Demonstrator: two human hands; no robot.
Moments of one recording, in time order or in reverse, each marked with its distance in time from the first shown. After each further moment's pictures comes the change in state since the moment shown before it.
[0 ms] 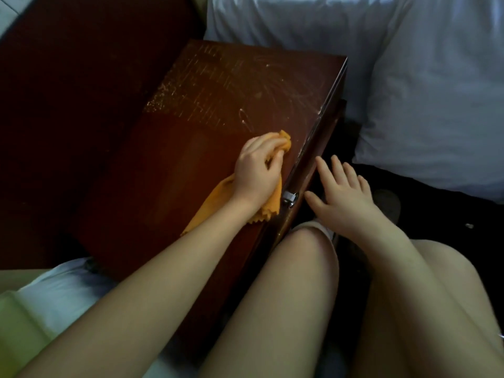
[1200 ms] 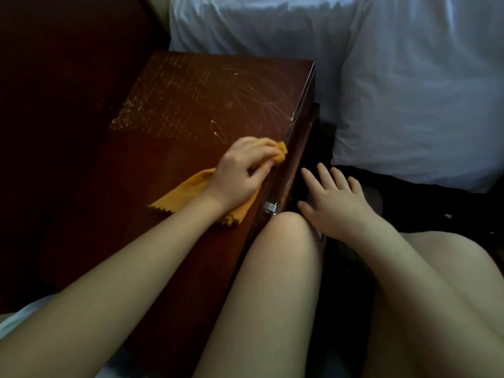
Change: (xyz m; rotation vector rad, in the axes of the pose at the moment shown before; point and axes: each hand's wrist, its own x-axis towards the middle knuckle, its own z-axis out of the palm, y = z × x) left_hand 0.027 -0.014 -0.003 -0.019 -0.227 0.373; right_hand 0.009 0.014 -0.005 -0.192 -0.067 0.062
